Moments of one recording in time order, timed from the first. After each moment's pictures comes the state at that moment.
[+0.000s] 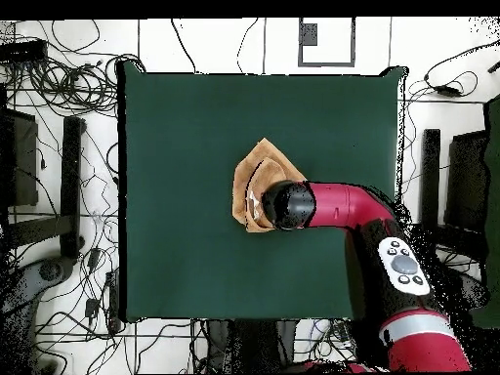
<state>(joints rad) -0.41 -0.53 0.20 1.59 -0.38 0.60 1.57</state>
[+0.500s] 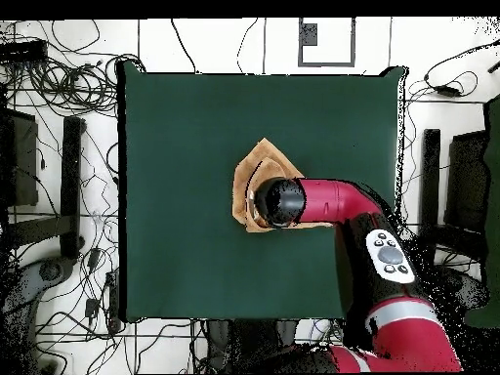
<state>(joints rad) -0.38 -0.49 0.19 1.55 -0.36 0.60 1.57</state>
